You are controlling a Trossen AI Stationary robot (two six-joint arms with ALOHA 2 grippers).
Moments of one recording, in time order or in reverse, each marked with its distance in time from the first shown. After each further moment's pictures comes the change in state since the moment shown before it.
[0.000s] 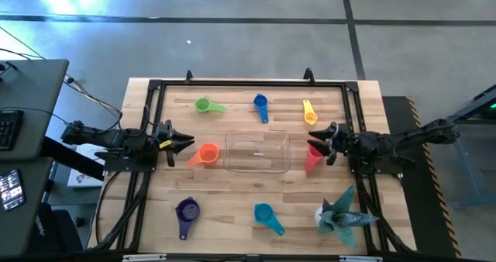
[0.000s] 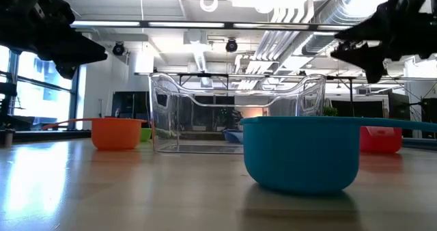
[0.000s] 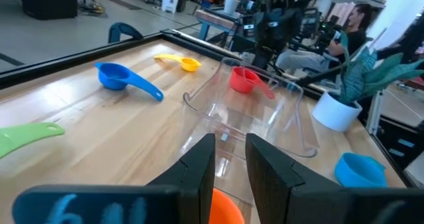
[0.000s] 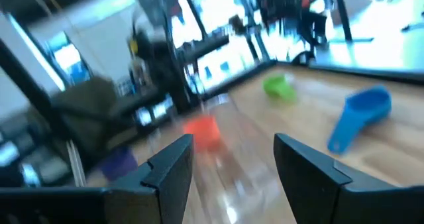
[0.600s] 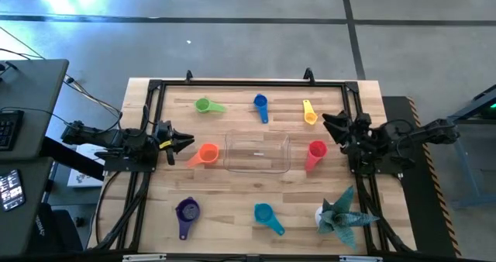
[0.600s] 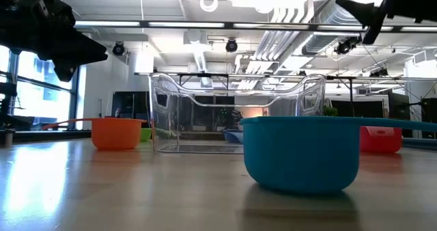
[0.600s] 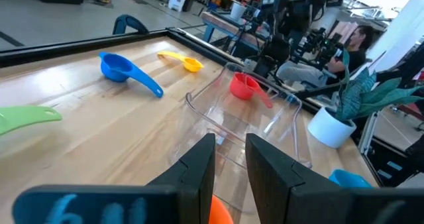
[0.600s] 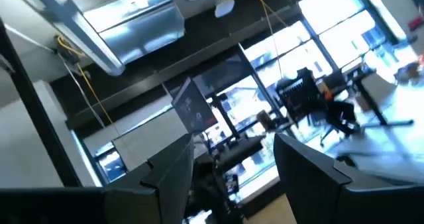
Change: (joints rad) left arm 0.000 0.000 0.000 0.004 -0.013 -0.105; right arm 0.000 0.000 0.072 0.385 0.049 -0.142
